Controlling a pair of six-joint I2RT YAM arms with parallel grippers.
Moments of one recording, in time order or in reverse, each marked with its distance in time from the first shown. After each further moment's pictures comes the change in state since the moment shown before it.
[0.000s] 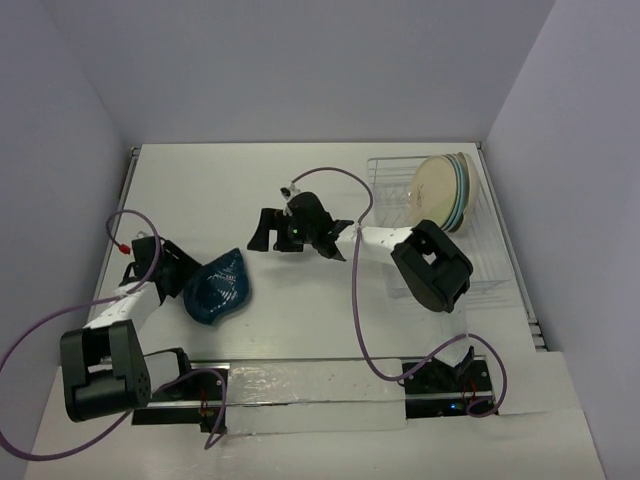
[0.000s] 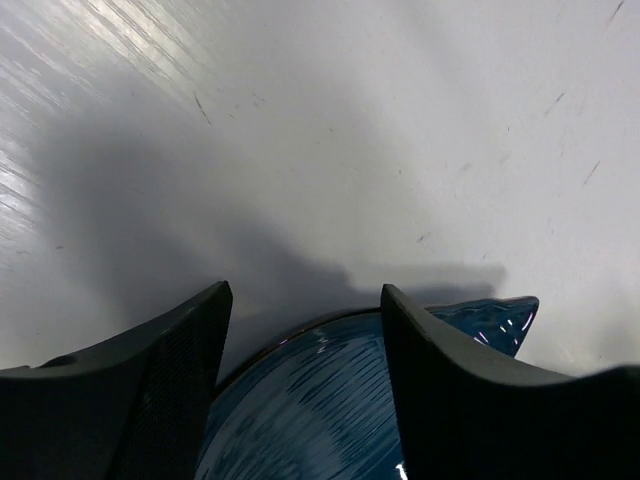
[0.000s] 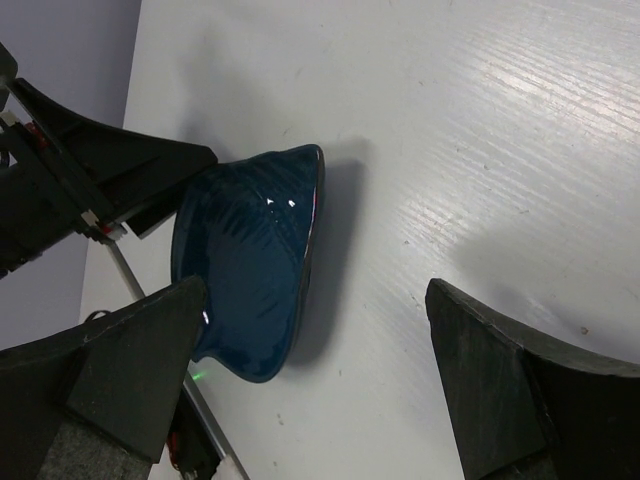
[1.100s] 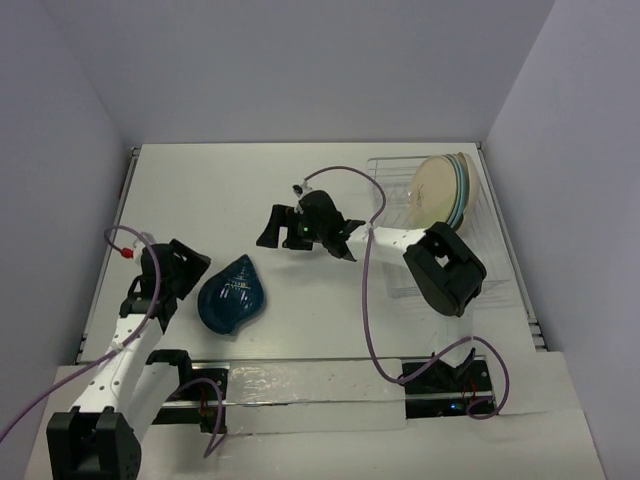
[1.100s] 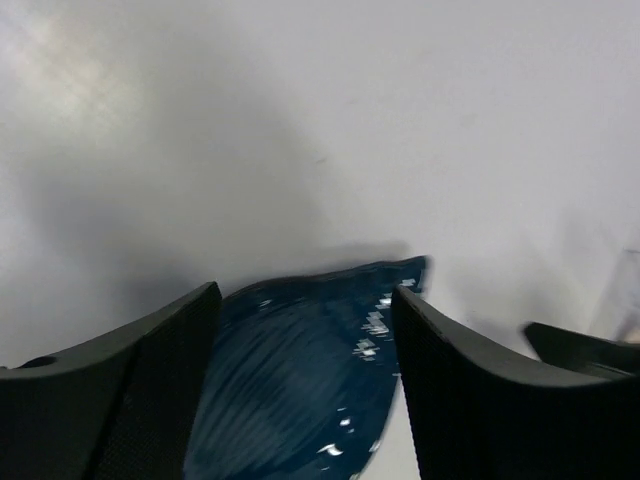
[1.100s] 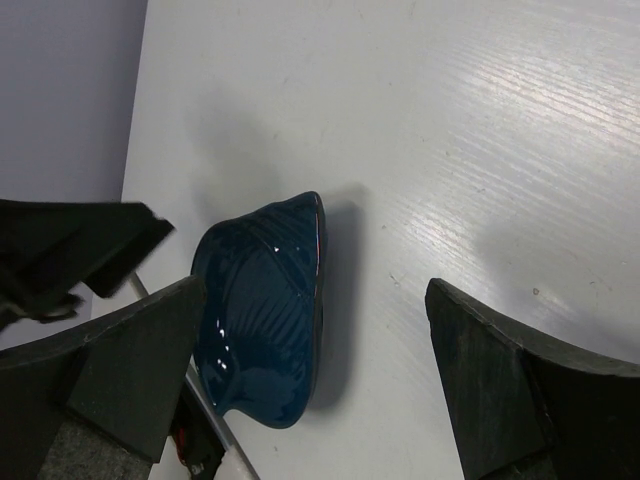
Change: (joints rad) left arm -0.218 -0.396 -0.024 -0.187 -0.150 -0.165; right arm -0.035 -0.075 -0.078 0.013 0.005 0.016
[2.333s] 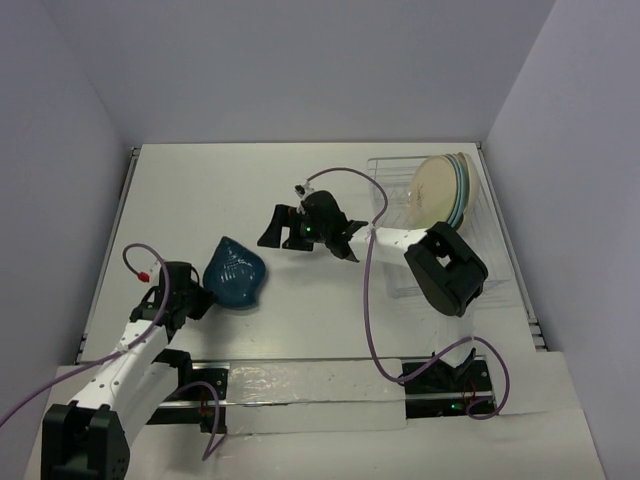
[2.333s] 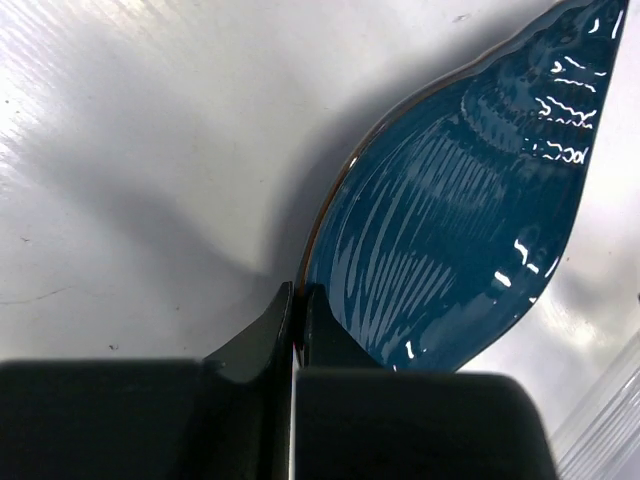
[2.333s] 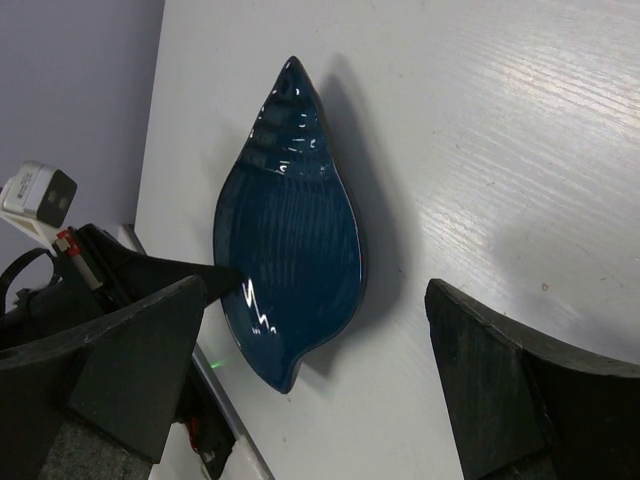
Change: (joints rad) left arm -0.110 -0.008 -0.116 -0.131 0.002 -0.156; right arm -0.017 -0.006 -0.027 0.040 -0.048 0.024
